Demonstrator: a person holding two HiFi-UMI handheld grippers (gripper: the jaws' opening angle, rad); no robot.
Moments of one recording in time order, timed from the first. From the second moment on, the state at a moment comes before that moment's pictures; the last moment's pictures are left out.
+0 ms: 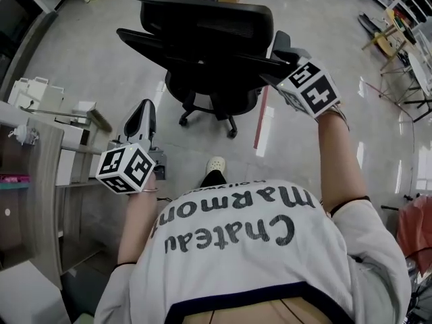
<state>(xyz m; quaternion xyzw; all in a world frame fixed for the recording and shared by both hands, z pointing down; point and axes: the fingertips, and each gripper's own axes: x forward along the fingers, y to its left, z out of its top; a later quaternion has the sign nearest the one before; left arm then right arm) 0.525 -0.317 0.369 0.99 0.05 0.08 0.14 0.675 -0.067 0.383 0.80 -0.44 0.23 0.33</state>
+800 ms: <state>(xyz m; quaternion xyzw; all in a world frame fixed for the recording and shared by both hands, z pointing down) 0.510 -0.302 0.350 0.99 0.04 0.07 0.12 0.659 -0.060 0.389 0.75 -0.48 0.19 0.40</state>
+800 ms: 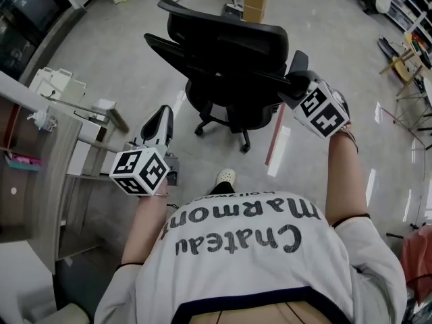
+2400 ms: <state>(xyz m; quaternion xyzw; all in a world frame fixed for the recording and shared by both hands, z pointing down) 0.509 -0.124 0.337 0.85 0.35 0.22 -0.34 0.484 0.224 0.392 0.75 -0.52 0.19 0.35</state>
